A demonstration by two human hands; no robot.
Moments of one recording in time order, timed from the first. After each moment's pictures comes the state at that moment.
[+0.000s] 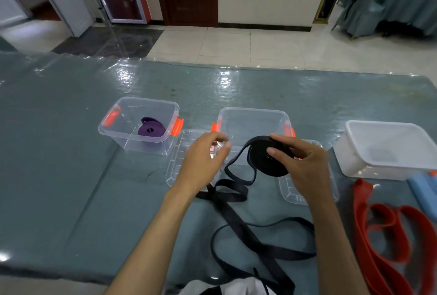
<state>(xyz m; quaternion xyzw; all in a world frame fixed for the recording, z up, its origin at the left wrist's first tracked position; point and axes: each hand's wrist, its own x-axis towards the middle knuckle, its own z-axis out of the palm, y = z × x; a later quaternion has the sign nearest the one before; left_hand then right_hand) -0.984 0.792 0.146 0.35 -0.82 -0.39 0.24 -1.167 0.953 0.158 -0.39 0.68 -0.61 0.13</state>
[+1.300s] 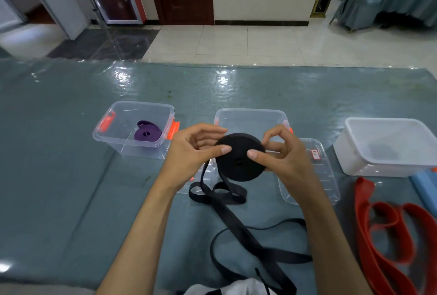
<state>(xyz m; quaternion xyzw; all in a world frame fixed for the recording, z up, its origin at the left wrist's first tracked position) -0.983 0.779 0.187 0.21 -0.67 -0.64 0.32 -1.152 0.936 0.186 -0.38 0.59 -0.64 0.32</state>
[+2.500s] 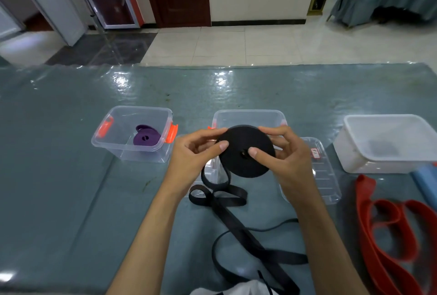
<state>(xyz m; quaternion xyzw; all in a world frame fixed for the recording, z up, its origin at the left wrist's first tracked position) -0.993 0.789 0.186 0.22 -0.63 -0.66 0.34 -1.154 0.931 0.171 -0.37 0.56 -0.70 0.25</state>
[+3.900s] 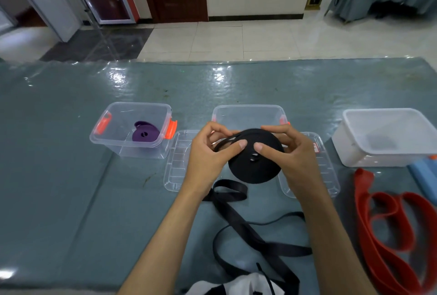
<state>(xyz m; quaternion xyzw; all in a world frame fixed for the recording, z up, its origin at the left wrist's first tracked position) -1.015 0.811 0.168 0.24 -0.60 -0.67 0.35 -1.160 0.940 0.169 -0.34 0.61 -0.67 0.25</state>
